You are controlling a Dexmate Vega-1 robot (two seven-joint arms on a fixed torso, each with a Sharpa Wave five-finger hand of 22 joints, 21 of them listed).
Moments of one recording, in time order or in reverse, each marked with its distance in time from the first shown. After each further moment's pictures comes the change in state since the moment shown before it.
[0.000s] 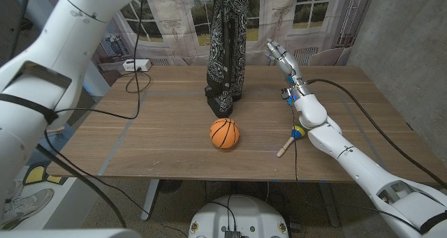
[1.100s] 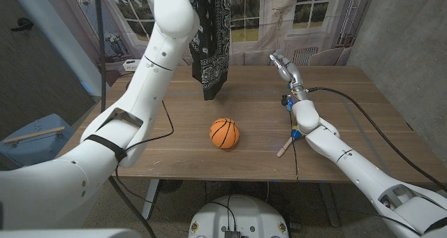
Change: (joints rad) left arm 0.312 -0.406 -0.118 -0.007 1.106 -0.258 0.265; left_hand -0.006 -0.006 0.008 0.008 -0.023 -0.031 -0.024 -0.018 0.003 -0.019 -0.011 0.000 -0.005 0.028 -0.018 0.000 0.000 0.023 -0.009 0.000 0.000; right arm -0.018 -0.022 -0.029 -0.052 -0.092 -0.266 -0.217; right_hand -0.030 0.002 0.008 0.030 -0.034 0.107 0.033 0.018 0.004 0.005 -0.002 0.000 0.000 0.005 0.005 0.004 0.002 0.009 -0.009 0.004 0.000
